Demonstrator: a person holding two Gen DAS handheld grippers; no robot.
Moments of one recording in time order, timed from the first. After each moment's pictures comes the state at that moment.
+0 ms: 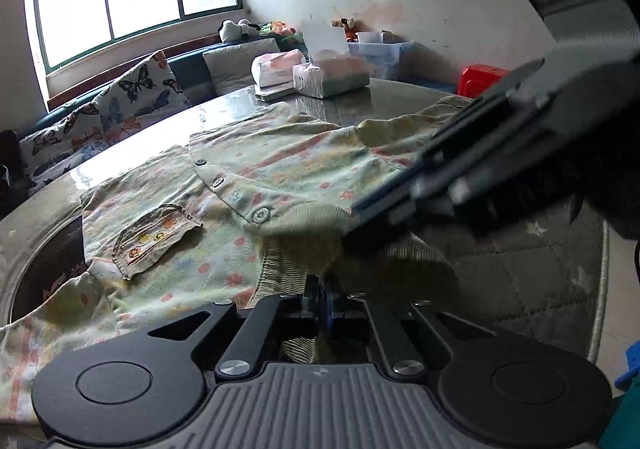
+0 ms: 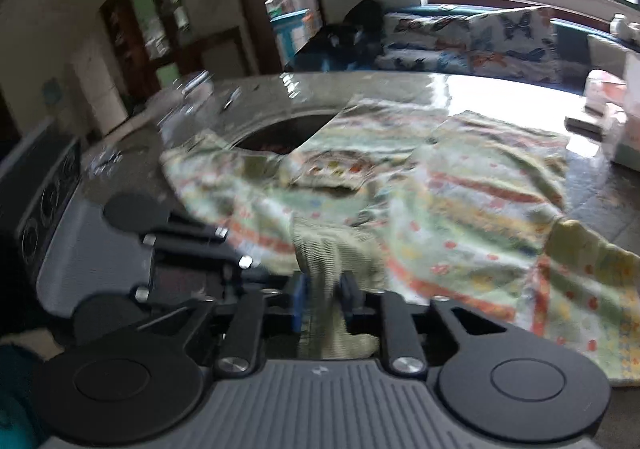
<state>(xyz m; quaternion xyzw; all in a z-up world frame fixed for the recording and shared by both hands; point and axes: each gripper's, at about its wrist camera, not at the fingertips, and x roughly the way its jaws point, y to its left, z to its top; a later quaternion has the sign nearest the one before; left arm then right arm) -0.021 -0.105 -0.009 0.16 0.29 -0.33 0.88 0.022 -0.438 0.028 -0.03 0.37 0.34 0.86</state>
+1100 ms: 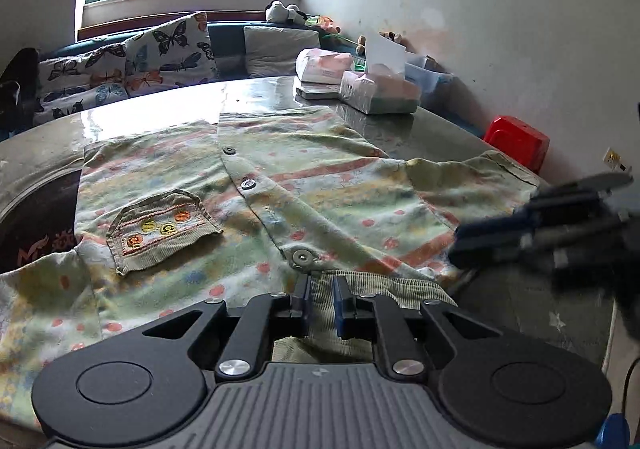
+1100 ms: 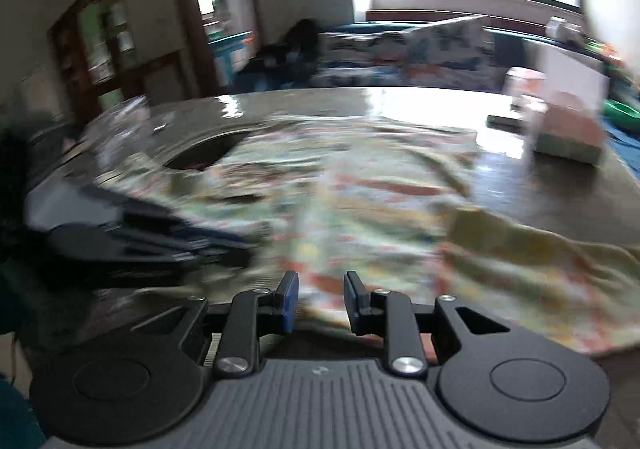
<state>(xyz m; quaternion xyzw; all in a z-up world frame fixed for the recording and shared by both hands) 0.030 -0.095 -0.007 0.03 0.34 -0.29 0.89 0.026 -0.500 0.017 0.00 0.35 0.22 0.91</state>
